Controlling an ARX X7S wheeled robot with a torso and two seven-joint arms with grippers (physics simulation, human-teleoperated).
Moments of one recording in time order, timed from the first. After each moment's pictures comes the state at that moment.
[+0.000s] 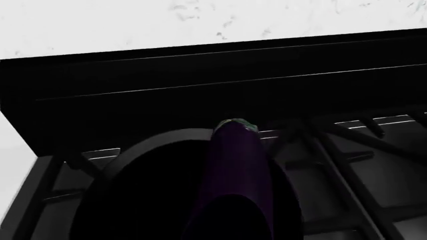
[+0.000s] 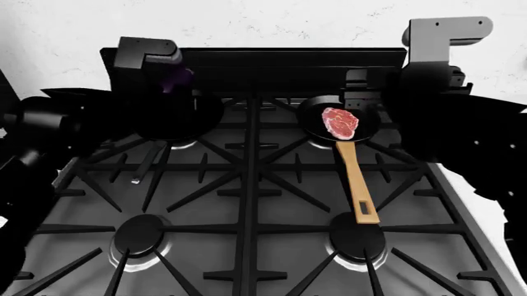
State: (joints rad) left arm -1.53 -0.41 1.27 -0.89 -1.35 -0.51 -0.11; right arm 1.28 0.60 -0.73 0.16 1.21 0.74 0.71
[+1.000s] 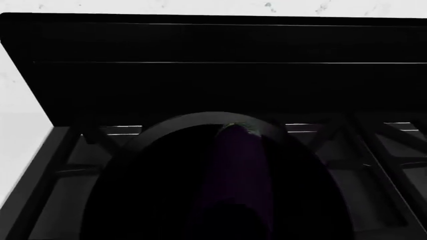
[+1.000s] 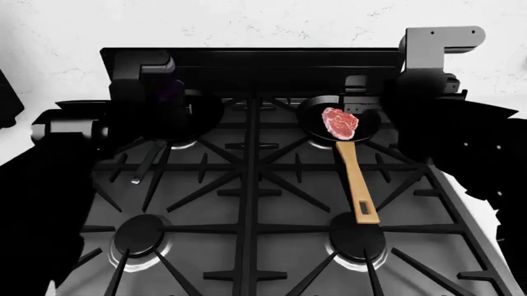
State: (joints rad) left arm -1.50 -0.23 1.02 -1.31 -1.04 -0.47 0.05; right arm 1.26 0.58 -0.74 0.21 1.19 0.72 0.68
